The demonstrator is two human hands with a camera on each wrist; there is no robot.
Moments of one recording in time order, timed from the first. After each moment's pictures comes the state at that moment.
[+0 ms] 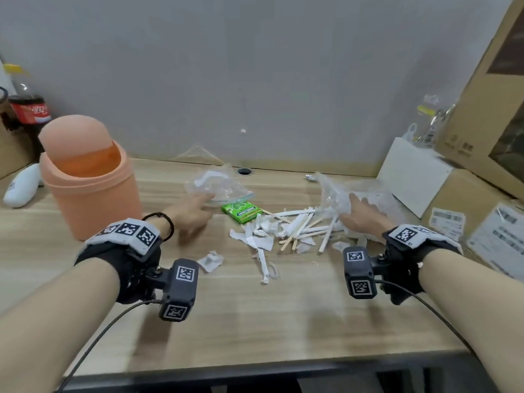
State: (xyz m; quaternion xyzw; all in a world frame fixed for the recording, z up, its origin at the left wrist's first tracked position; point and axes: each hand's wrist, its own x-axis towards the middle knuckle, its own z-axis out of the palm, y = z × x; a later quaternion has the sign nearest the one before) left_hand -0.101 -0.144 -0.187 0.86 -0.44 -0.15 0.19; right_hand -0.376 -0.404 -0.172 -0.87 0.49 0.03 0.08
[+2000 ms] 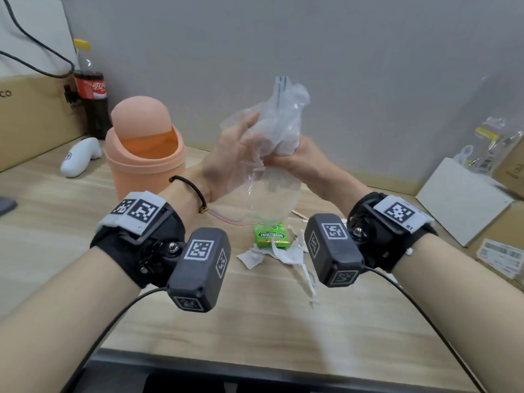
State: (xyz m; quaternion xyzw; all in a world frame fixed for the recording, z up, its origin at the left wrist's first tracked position) left_hand -0.139 -0.111 -0.091 0.51 -0.38 -0.35 0.69; right_hand -0.223 -0.244 -0.082 -0.83 0.07 -0.20 0.51
